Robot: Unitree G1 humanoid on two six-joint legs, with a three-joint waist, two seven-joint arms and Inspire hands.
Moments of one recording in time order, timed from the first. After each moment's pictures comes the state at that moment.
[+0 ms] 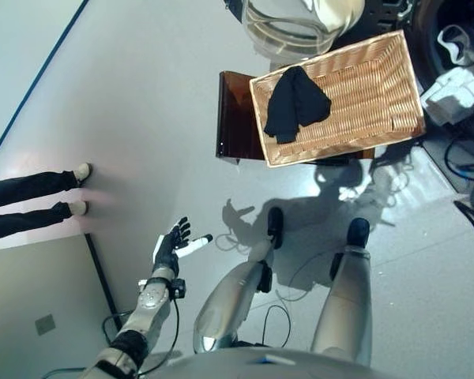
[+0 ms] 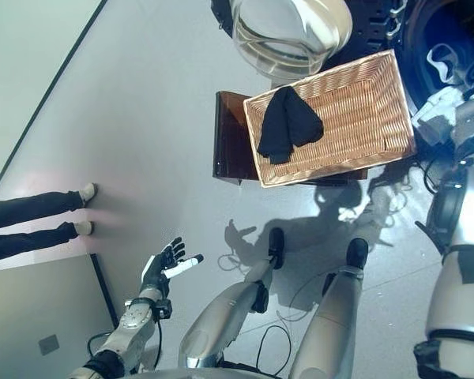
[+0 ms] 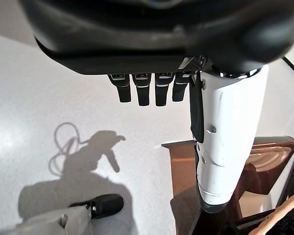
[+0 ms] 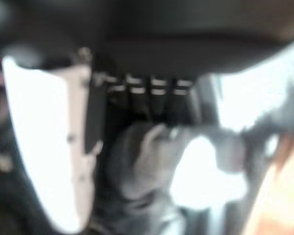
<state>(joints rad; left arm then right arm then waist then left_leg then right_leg) -0.04 0.27 -0.39 0.73 -0.44 -0.29 0.18 -1.53 -0.86 0.16 1.66 0.78 0.10 -0.62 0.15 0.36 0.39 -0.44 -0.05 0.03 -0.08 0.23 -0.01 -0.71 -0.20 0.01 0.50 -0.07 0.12</state>
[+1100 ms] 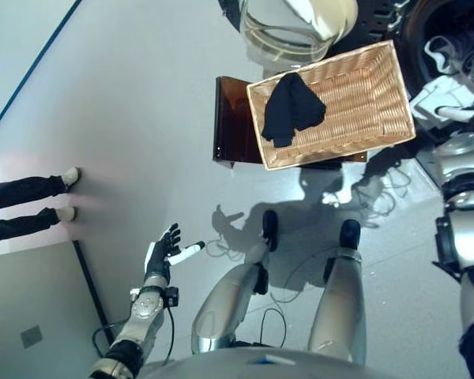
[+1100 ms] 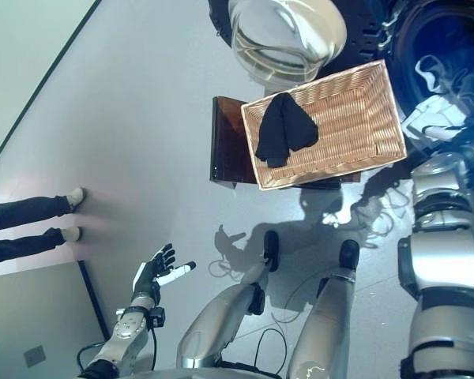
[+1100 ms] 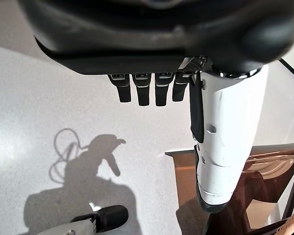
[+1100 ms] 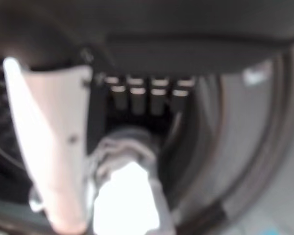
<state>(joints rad) -0.01 0.23 -0.32 0.78 -0.35 -0.32 0.22 -1.04 -0.76 0.19 1.27 -0.06 0.17 -0.71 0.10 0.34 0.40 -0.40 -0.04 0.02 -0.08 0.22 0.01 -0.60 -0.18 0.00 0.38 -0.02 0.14</state>
